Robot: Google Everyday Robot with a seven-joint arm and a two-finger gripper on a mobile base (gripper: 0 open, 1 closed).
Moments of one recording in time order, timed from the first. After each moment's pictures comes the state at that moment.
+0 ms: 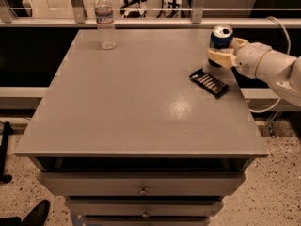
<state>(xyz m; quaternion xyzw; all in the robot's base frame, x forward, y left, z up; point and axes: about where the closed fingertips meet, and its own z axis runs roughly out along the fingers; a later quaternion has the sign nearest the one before) 0.707 -0.239 0.901 -0.30 0.68 0.14 0.66</state>
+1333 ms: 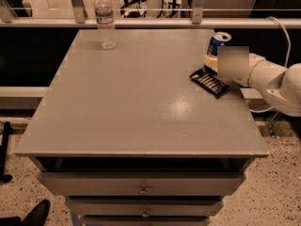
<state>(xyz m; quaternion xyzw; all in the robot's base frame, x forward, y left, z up) 0.711 -0.239 0.867 -0.23 0.71 0.17 0.64</state>
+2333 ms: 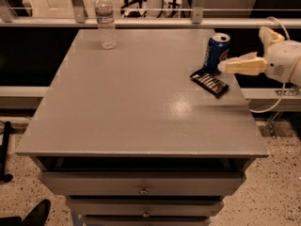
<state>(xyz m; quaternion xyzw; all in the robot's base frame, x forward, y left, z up) 0.627 -0.261 0.949 -0.29 0.67 0.17 0.66</state>
